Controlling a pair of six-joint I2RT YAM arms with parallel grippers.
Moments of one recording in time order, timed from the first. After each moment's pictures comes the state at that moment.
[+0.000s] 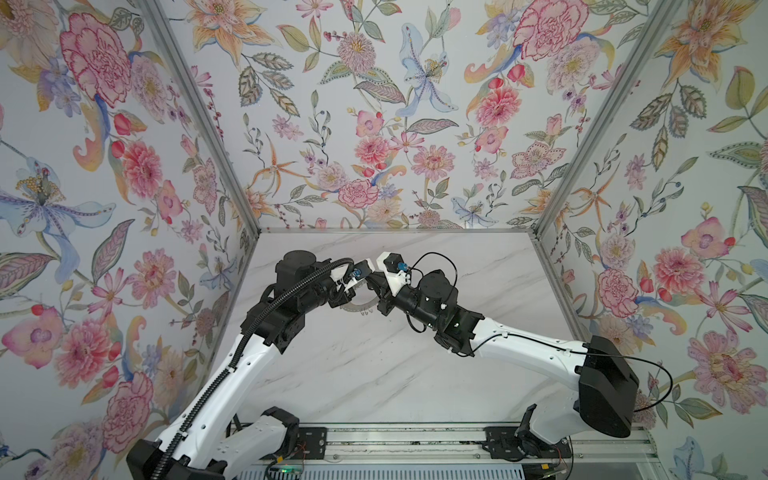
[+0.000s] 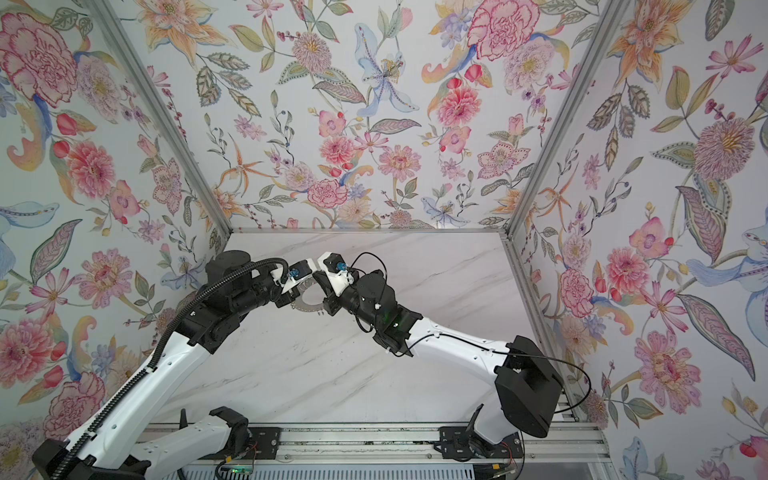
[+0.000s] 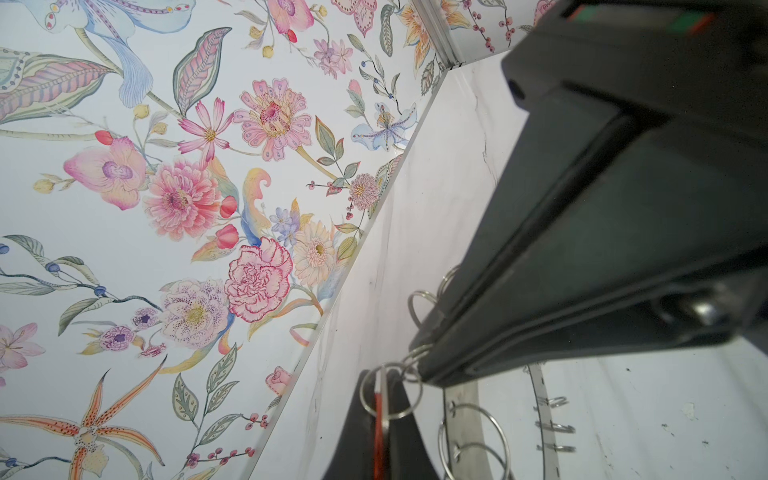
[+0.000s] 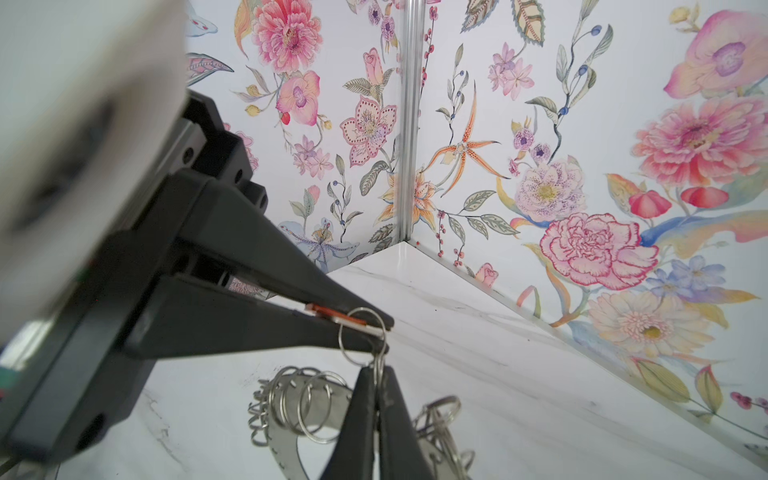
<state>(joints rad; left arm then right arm) -0.43 1.06 1.09 -0.39 0.24 0.80 0.98 1.52 1.07 0.45 0.01 0.00</state>
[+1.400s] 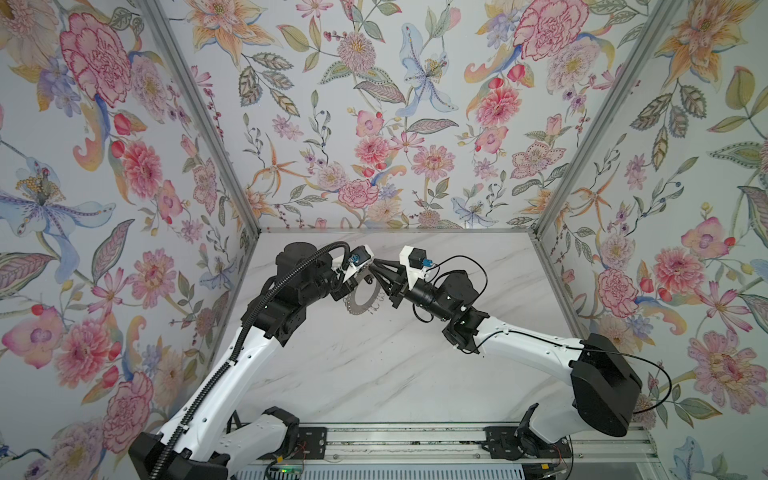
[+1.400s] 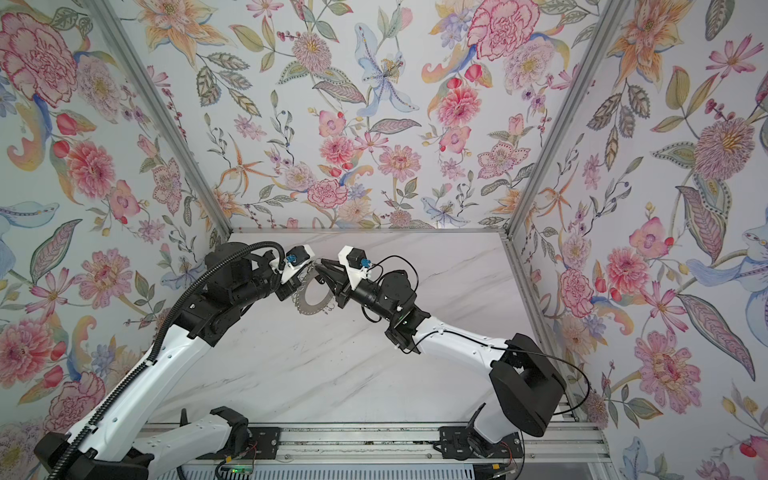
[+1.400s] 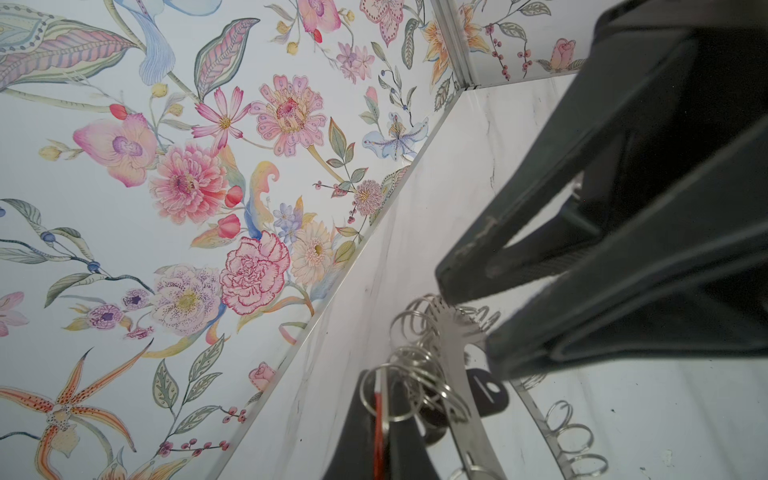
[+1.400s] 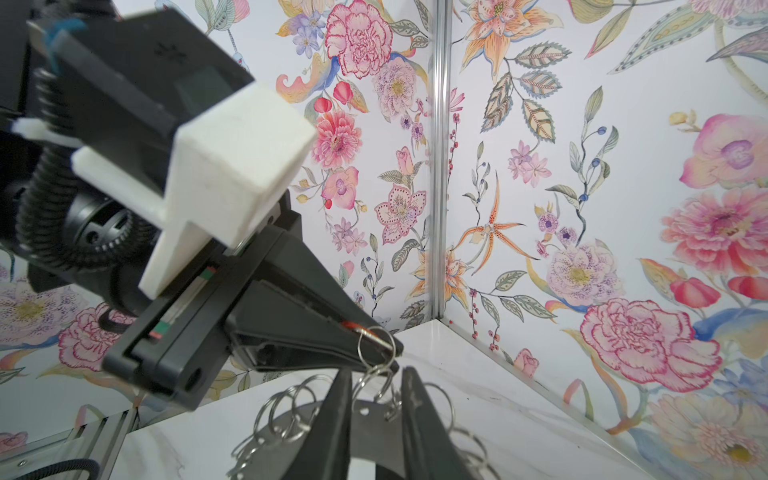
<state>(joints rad) -0.43 1.10 1.16 -0.41 0.23 0.66 0.88 1.52 0.96 0.82 -0.23 0.08</state>
